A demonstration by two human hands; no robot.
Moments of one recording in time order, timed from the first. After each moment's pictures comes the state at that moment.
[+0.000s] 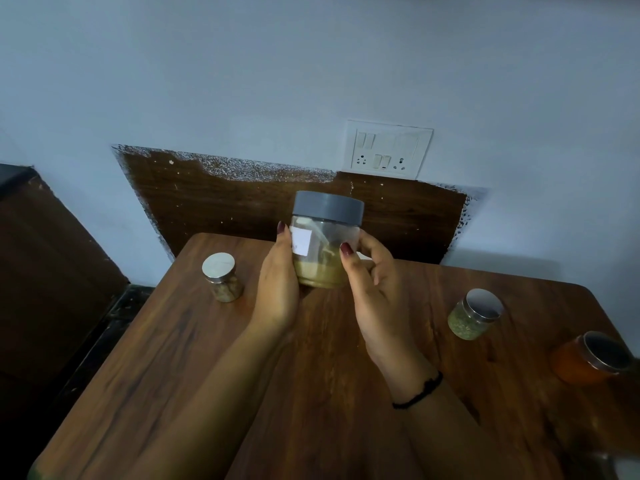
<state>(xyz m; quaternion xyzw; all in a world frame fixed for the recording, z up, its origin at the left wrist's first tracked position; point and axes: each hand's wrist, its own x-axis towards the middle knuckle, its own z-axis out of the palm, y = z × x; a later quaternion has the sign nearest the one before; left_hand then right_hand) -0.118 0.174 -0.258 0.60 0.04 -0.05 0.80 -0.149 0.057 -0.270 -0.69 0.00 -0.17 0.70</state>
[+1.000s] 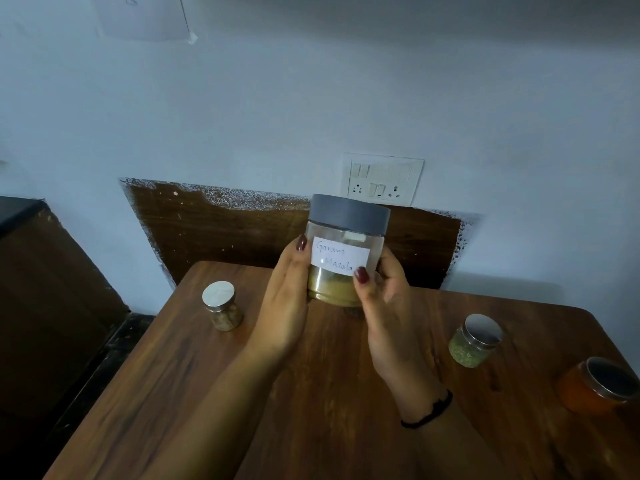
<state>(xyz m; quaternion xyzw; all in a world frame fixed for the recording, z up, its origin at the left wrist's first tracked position) -0.126 0.168 -0.226 0.67 -0.10 0.02 0.73 -0.154 0.044 -0.236 -0.62 -0.08 -0.19 0.76</state>
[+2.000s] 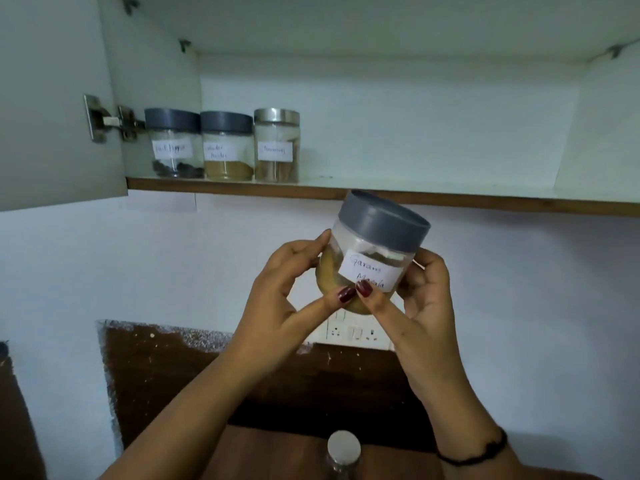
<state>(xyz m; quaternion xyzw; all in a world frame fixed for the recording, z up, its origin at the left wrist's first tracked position) -0.054 0.146 -0.063 0.72 -0.37 0.28 0.51 -0.096 -0.022 -0.070 -0.65 -0.16 -0.35 0.65</state>
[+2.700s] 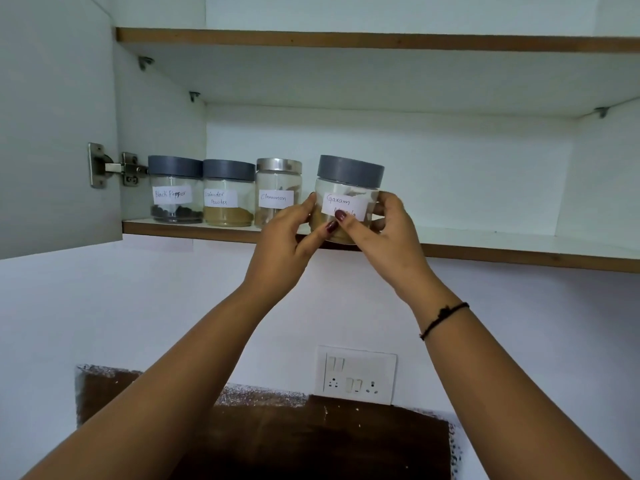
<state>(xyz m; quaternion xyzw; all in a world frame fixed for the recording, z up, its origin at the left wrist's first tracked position) 0.064 0.130 0.033 0.74 -0.32 0.40 0.43 0.013 -0.031 0.057 -0.76 -0.15 -0.39 0.50</state>
